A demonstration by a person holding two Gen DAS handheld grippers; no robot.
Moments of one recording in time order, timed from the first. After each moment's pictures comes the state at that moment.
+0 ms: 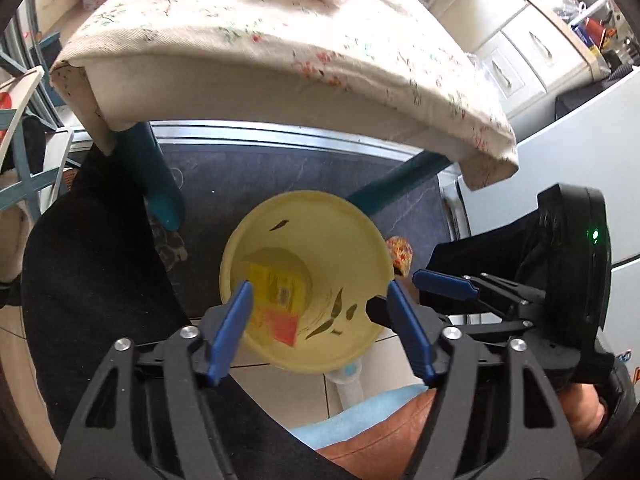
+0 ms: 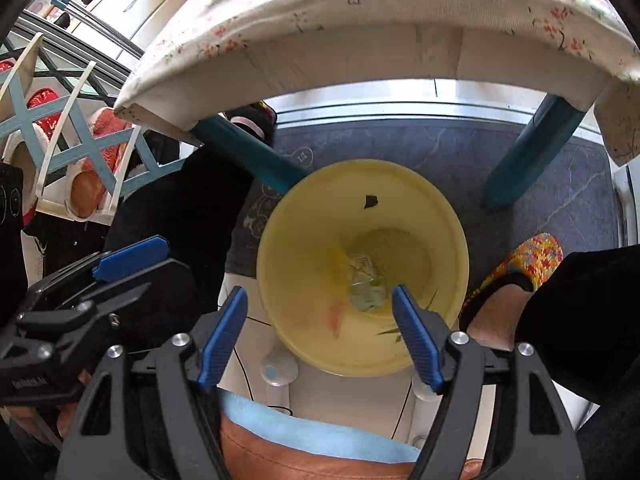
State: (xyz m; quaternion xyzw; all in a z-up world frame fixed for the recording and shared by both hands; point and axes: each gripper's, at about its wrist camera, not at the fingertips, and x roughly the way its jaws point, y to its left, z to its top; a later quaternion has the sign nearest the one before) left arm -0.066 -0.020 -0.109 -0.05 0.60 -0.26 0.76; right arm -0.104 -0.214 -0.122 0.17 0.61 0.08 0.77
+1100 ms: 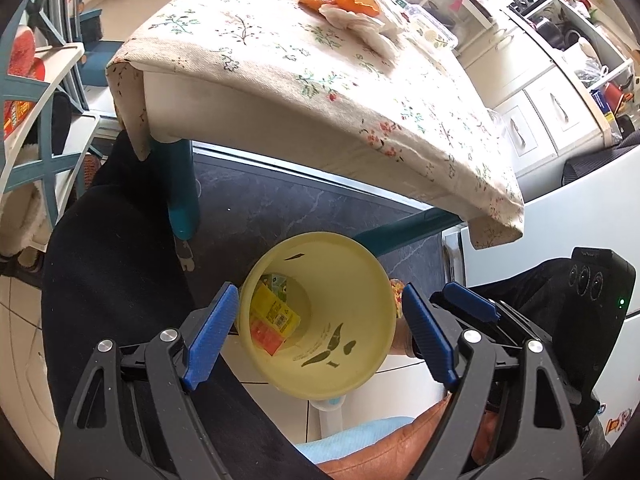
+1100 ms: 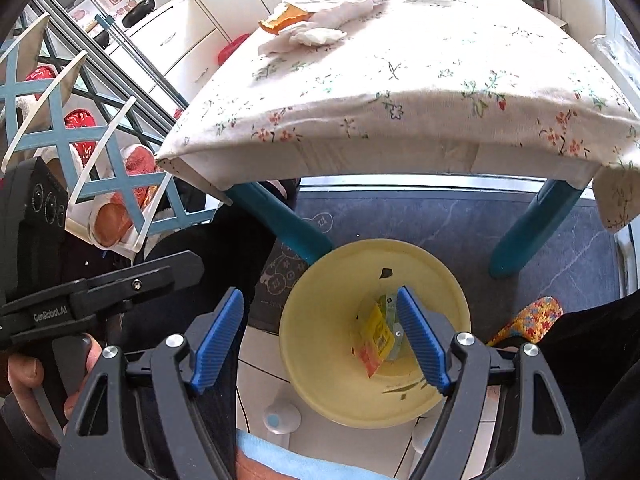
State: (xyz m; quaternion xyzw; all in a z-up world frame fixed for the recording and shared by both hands) left arm -0.039 0.010 -0.101 -0.13 0.58 -0.21 0.78; right arm -0.093 -0.213 -0.089 0.16 0.51 0.10 0.84
